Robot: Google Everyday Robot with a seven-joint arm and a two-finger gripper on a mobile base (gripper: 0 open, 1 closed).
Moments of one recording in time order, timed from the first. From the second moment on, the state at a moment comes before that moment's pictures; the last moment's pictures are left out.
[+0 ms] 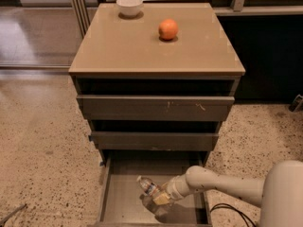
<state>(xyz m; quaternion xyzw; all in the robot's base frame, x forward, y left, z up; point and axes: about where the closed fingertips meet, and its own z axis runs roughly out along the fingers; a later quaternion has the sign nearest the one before) 0.495 -0.038 0.262 -0.44 0.83 0.28 0.19</state>
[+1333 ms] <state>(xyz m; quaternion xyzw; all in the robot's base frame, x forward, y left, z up) 0.500 -0.024 0.411 -0.51 0.80 0.23 0.24</state>
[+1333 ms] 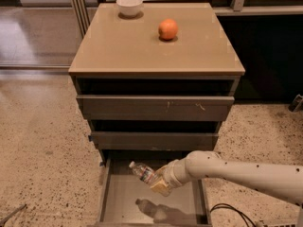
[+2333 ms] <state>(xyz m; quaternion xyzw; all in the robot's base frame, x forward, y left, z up) 0.498 -0.010 0.502 -0.54 0.77 0.20 0.27</state>
